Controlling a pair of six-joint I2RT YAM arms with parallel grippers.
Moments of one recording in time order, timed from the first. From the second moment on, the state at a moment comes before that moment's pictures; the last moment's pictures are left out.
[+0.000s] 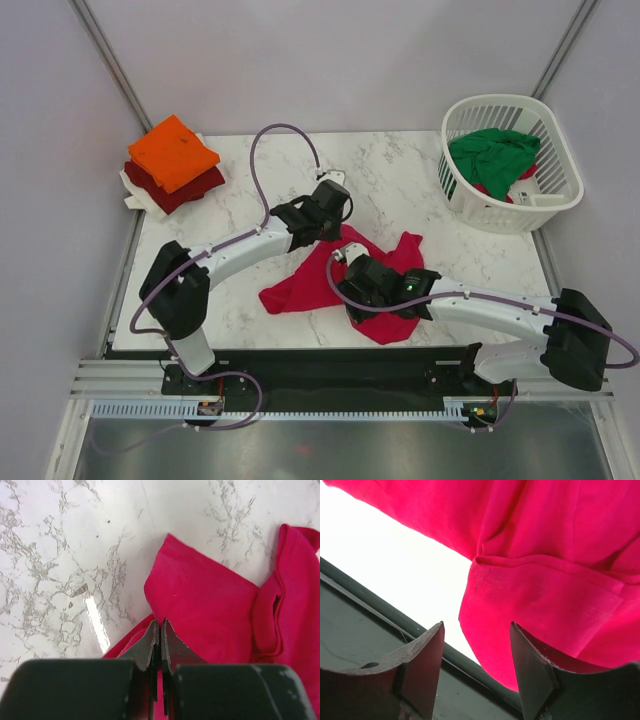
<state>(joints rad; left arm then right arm) -0.80 1.72 1.33 -0.42 -0.29 -0.49 1.05 1.26 0.84 -0.53 0.17 0.42</state>
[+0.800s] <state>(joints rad) -0.78 1.76 1.30 -0.46 -0.29 -0.49 1.12 1.56 0.89 -0.46 0.35 0.46</state>
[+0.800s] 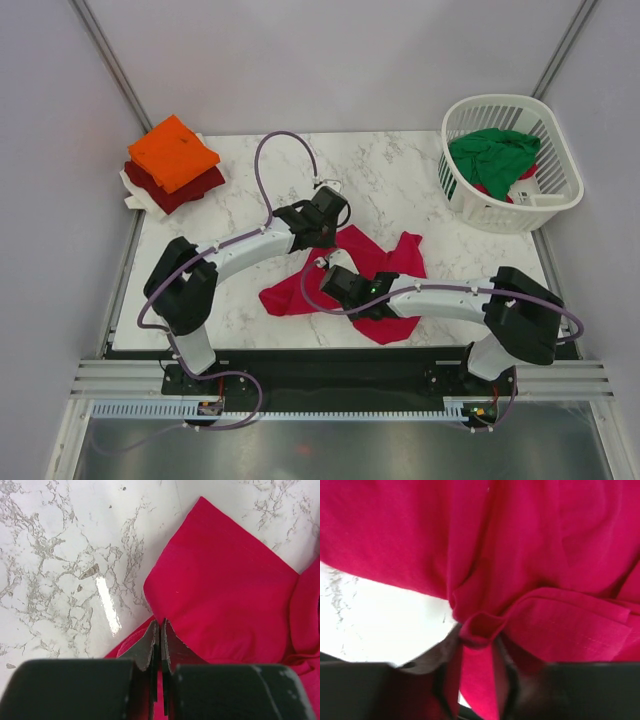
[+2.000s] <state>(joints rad) -0.57 1.29 1.33 -0.75 -0.47 -0.37 1.12 1.11 1.02 -0.85 0.54 0.47</state>
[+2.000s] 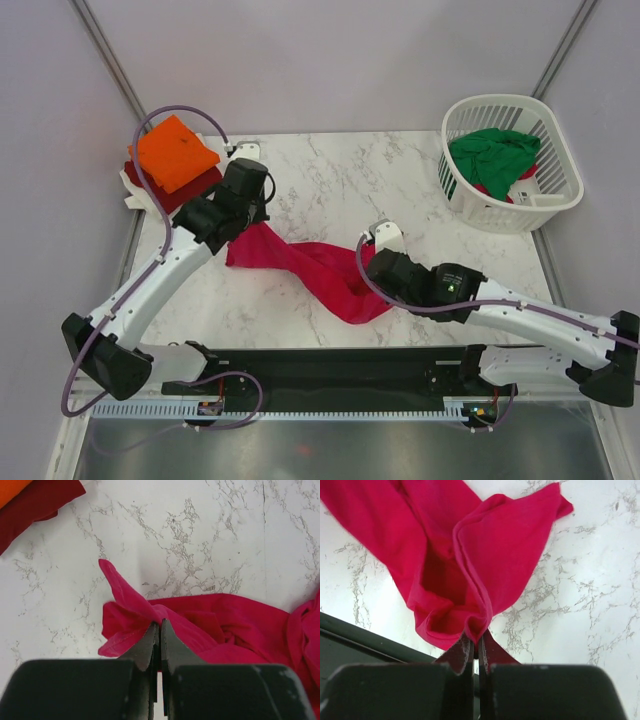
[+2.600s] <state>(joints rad) -0.58 0.85 1.80 -0.82 -0.19 -0.17 1.12 0.82 1.50 -0.79 0.95 0.37</state>
